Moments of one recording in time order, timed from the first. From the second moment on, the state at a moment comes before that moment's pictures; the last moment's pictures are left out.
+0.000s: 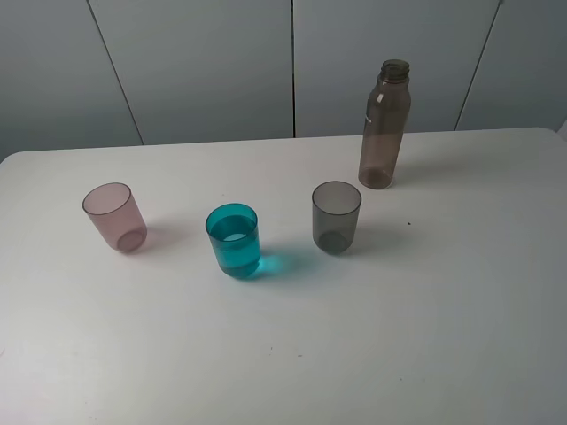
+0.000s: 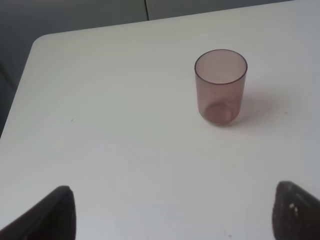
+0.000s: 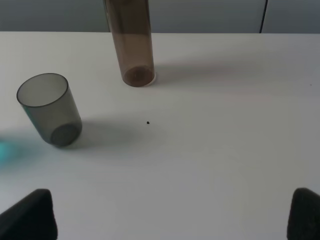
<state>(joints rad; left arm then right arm) -0.02 0.00 -0.51 0.03 1.08 0.06 0.07 0.00 -0.51 0.07 1.10 -0.01</state>
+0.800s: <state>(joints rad) -0.02 0.00 -0.51 0.03 1.08 0.06 0.07 0.00 -0.51 0.06 1.10 0.00</state>
